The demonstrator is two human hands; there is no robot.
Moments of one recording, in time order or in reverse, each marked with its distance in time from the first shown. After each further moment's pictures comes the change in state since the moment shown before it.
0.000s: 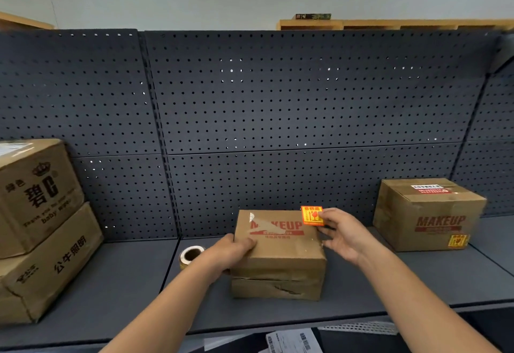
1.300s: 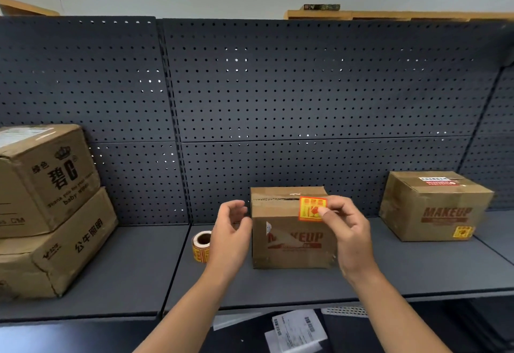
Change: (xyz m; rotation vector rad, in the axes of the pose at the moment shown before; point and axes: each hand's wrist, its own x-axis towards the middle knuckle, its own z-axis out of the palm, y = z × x) left_hand -0.056 -0.015 0.008 -0.414 0.418 0.517; right_hand -0.074 0.035 0.039 -0.174 0.041 -0.727
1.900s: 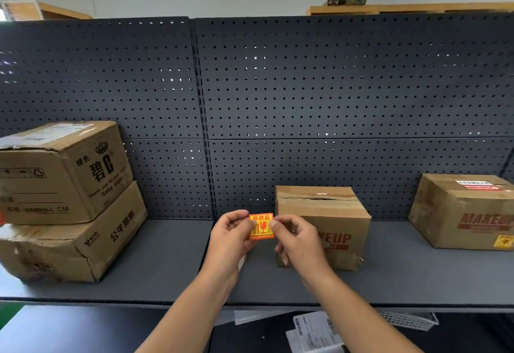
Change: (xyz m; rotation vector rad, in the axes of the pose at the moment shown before) left_hand -0.005 0.000 -0.045 -0.450 0.059 -0.317; right_hand -0.027 0.030 0.114 -0.077 -0.222 0.302
